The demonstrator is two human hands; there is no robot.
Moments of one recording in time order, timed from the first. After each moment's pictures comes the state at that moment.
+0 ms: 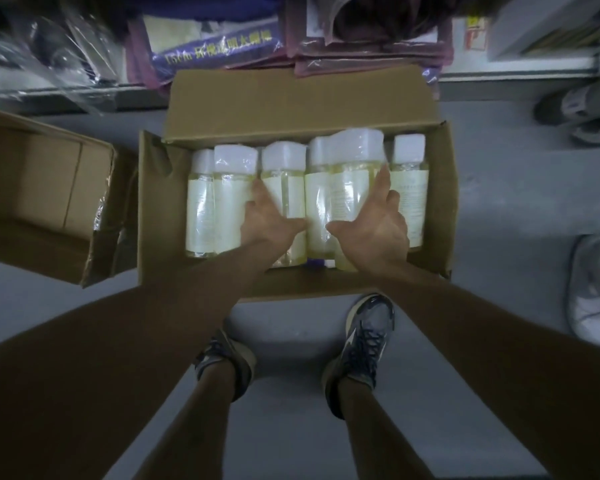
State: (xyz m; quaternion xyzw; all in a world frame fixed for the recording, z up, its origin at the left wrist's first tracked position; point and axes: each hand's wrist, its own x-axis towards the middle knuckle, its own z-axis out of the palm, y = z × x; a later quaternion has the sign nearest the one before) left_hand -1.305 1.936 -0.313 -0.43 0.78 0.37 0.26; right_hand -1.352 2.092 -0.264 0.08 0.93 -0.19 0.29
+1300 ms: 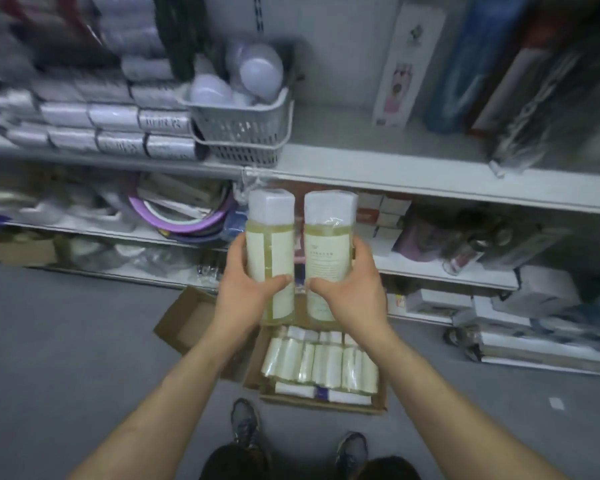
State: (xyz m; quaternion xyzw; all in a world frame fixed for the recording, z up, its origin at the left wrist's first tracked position) left_hand -1.255 1.845 0.363 -0.32 0.71 0.61 -0.16; right_hand -1.352 2.017 0.380 -0.11 0.84 -0.51 0.13
